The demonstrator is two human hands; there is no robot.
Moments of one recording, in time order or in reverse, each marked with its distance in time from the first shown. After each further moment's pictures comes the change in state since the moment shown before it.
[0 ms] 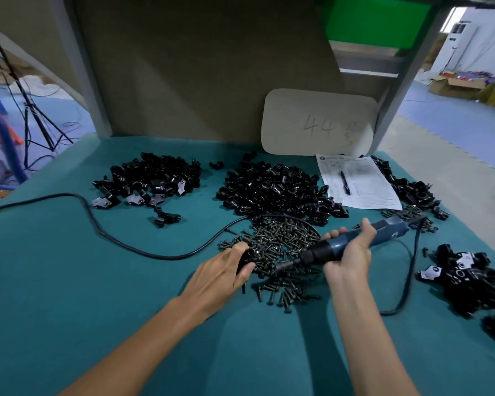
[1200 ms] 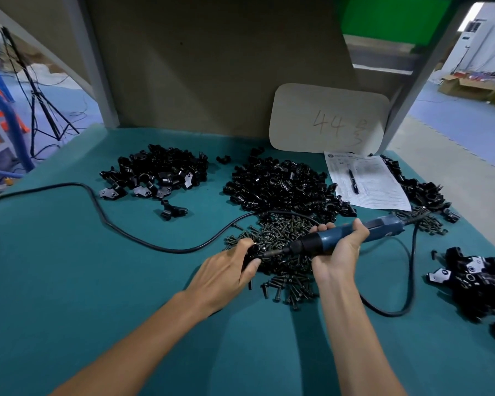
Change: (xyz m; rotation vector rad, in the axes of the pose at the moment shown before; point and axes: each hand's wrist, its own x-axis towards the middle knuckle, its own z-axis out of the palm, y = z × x) left_hand 0.000 -0.001 -0.003 -0.006 0.002 -0.012; right_hand -0.007 0.032 0.009 -0.010 -0.083 -0.016
